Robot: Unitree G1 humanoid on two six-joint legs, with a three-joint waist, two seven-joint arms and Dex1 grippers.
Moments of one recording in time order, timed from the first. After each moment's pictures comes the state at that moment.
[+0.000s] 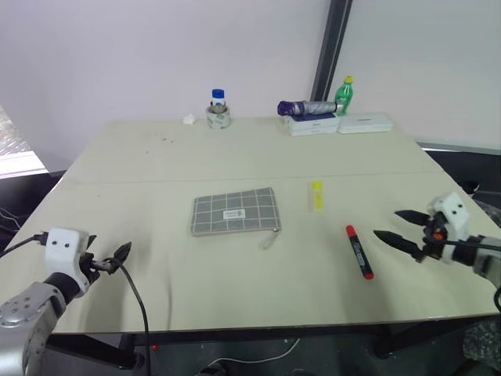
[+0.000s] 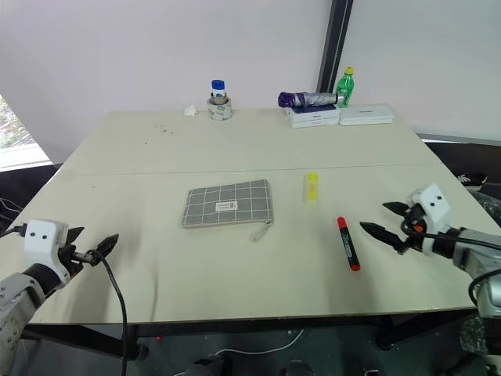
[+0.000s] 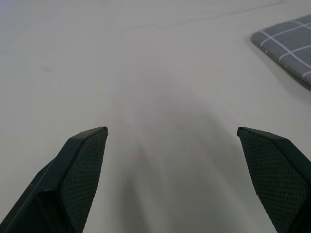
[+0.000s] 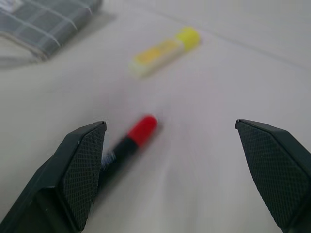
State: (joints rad) left arm 0.06 0.60 0.45 -0.25 -0.38 0.45 -0.47; right arm -0.26 -0.85 -0.32 0.08 0.42 0.39 0.97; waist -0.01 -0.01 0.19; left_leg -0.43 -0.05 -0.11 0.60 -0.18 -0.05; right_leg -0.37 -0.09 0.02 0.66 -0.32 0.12
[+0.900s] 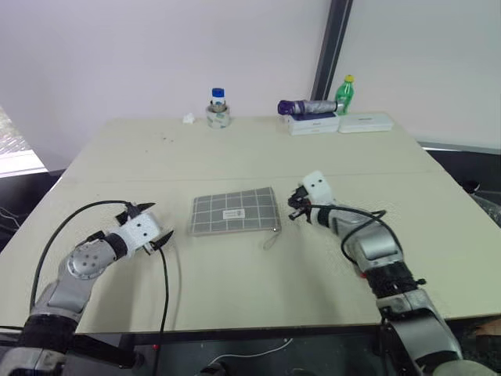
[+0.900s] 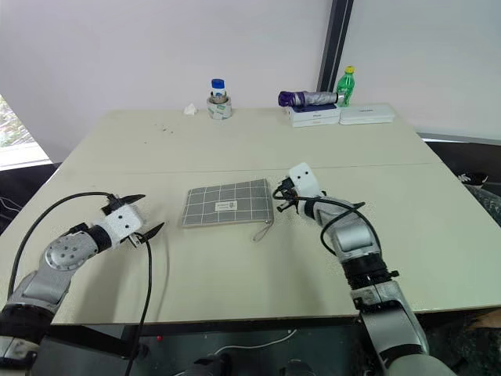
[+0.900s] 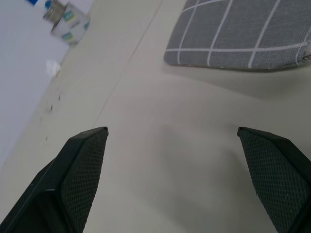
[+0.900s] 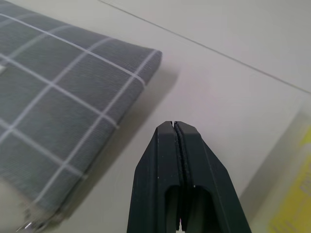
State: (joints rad) left arm -0.39 0.76 -0.05 0.42 0.18 -0.37 -0.56; right arm -0.75 -0.36 0.10 0.36 0.10 0.55 0.43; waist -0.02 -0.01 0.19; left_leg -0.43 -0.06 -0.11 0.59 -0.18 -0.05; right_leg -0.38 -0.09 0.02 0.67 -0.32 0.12
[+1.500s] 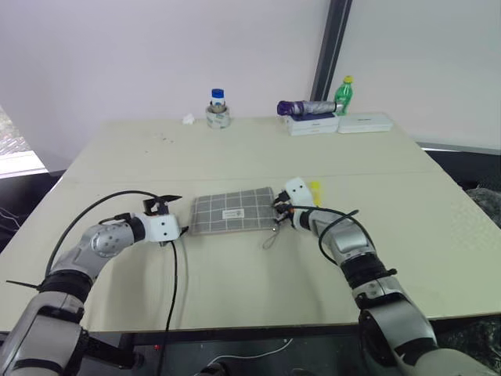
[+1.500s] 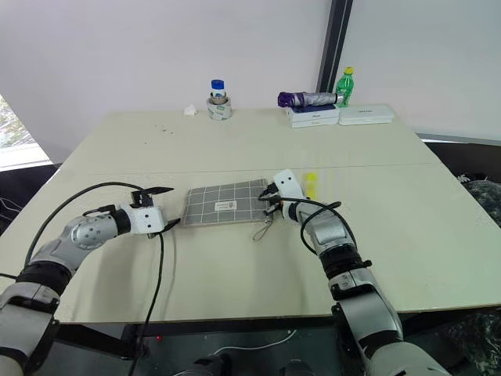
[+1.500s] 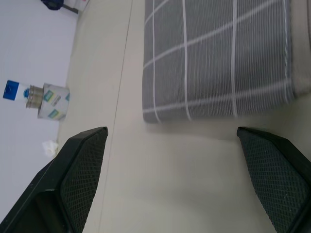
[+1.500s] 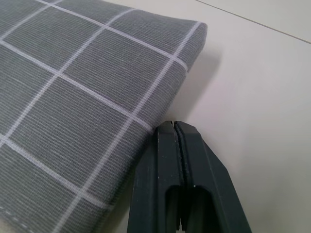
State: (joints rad) left arm -0.70 0.74 -0.22 0.86 0.38 -0.78 -0.51; right arm -0.84 -0.24 0.13 0.58 0.04 0.47 0.46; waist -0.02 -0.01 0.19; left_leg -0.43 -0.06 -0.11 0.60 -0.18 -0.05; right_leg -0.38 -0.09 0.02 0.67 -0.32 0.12
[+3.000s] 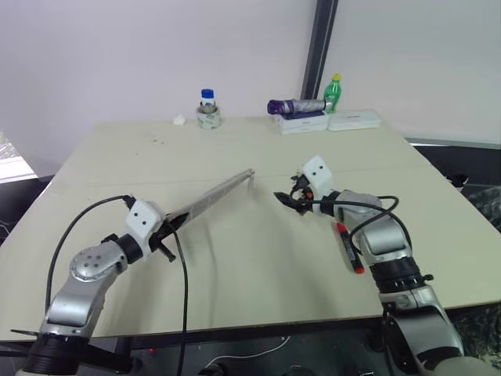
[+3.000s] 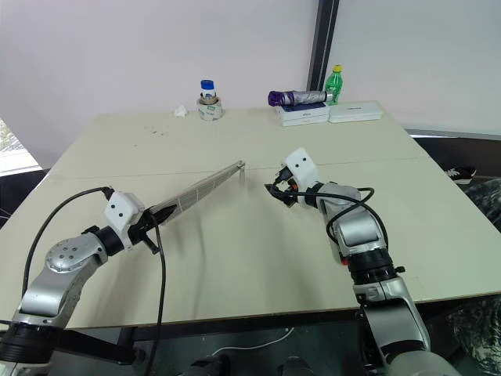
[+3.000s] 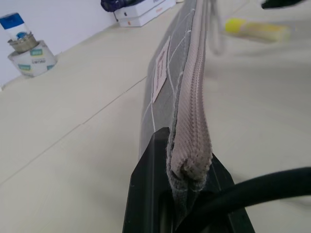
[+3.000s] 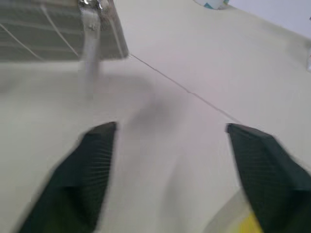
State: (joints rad) left arm -0.21 0.62 0.08 -0.14 -0.32 0.18 -0.62; right arm -0.72 -0.39 0.05 0.09 0.11 0.60 0.65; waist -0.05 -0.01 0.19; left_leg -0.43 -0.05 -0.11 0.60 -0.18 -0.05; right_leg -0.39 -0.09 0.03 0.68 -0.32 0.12
